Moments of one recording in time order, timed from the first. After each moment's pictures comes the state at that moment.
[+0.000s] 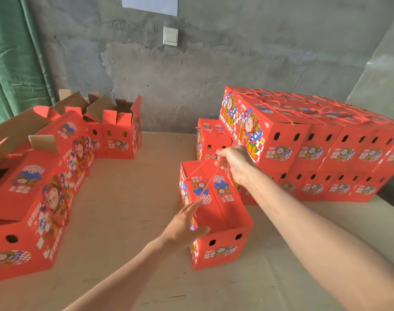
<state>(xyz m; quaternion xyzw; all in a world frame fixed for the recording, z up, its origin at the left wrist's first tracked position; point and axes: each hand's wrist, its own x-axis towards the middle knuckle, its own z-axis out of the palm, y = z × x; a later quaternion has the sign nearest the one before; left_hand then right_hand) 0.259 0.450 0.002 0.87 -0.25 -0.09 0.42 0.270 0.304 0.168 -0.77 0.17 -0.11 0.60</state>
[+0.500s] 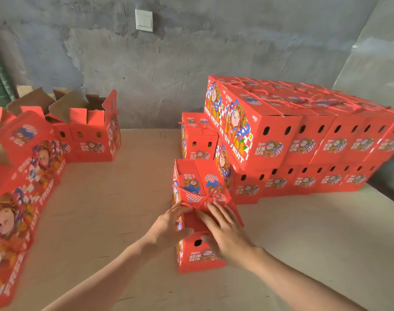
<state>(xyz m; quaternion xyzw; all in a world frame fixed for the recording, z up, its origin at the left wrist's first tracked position) 0.304 0.428 -0.002 0.81 -0.29 -0.15 0.50 0.223 0.246 0.004 -0.99 -0.11 -0.06 0.01</state>
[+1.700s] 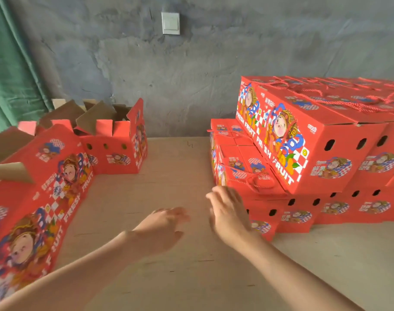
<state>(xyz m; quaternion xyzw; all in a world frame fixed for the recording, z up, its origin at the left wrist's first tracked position) 0.410 0.475 0.026 0.93 -0.34 -0.07 0.08 0.376 0.285 0.023 -0.97 -0.07 -0.19 0.09</state>
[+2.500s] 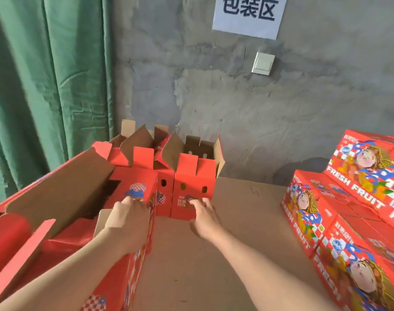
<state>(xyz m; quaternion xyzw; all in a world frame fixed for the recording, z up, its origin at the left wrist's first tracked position) 0.630 0.766 0.037 0.98 -0.07 0.06 -0.16 0.673 0.583 -0.001 -0.98 -0.05 -0.02 0.21</state>
